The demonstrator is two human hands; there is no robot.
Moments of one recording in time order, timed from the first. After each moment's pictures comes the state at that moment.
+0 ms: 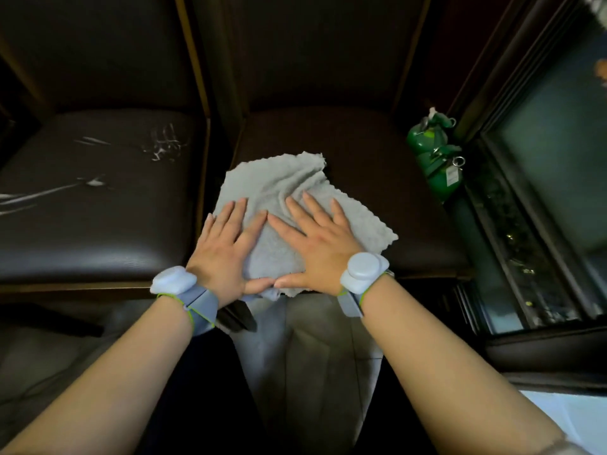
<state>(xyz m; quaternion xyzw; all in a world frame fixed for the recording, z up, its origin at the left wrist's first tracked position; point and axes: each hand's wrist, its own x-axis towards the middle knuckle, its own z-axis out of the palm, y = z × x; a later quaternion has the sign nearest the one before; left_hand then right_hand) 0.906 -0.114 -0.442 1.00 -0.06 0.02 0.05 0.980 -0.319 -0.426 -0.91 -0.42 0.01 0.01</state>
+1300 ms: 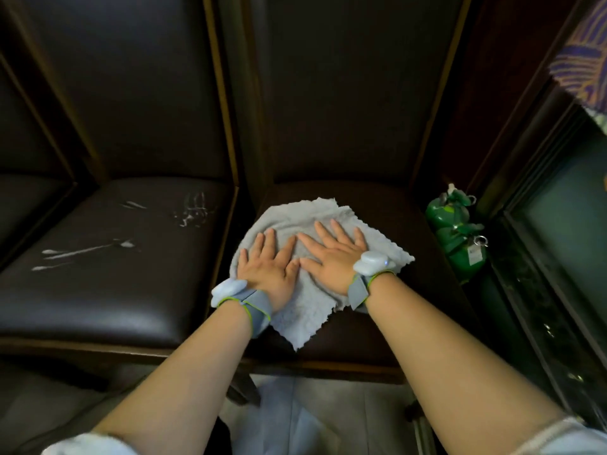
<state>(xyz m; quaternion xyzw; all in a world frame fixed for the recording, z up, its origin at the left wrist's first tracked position) 1.009 -0.154 -0.418 0.98 0.14 -0.04 0.09 1.095 -0.298 -0.407 -0.93 -0.34 0.13 0.04</state>
